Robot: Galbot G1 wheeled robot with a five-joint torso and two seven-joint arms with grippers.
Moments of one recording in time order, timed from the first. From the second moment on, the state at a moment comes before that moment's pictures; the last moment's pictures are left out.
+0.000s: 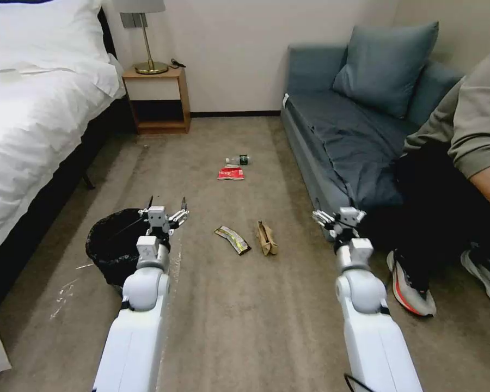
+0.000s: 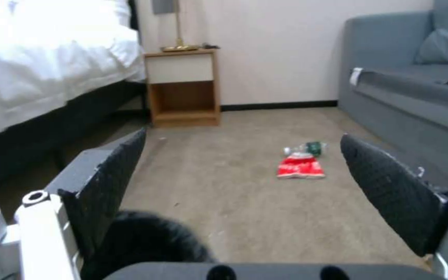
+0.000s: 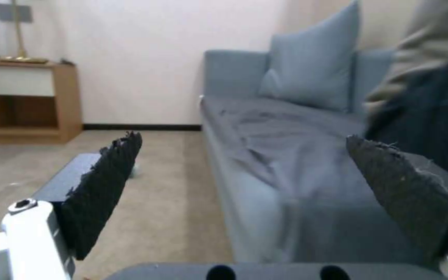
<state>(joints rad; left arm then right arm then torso) 1.16 -1.52 -0.60 -1.79 0.02 0.06 -0.02 -1.21 1.53 0.66 1.76 0.00 0.10 0.00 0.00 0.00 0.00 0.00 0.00</state>
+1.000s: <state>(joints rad) 1.32 -1.41 -0.78 -2.01 -0.01 0.10 0.26 -1.44 1.44 0.80 1.87 0.13 0.37 -0.56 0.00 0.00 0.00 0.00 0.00</state>
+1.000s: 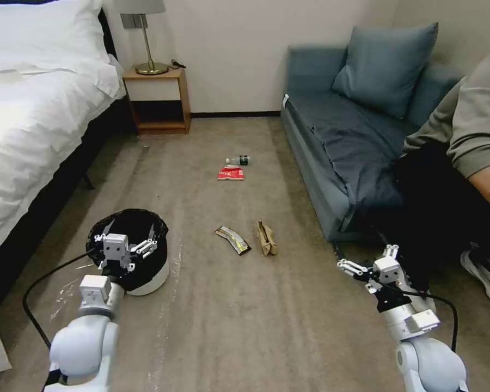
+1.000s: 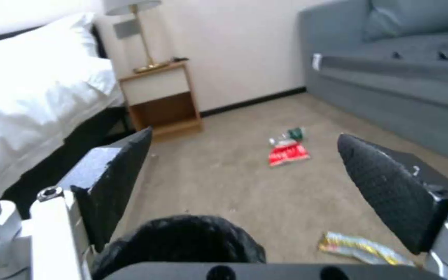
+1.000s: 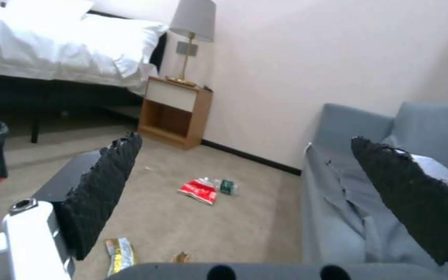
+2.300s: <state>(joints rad) 0.97 -1.43 -0.81 -1.68 -0.69 0.54 -0.76 -1.46 1.41 0.83 1.85 0.14 0.39 -0.43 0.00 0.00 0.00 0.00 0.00</state>
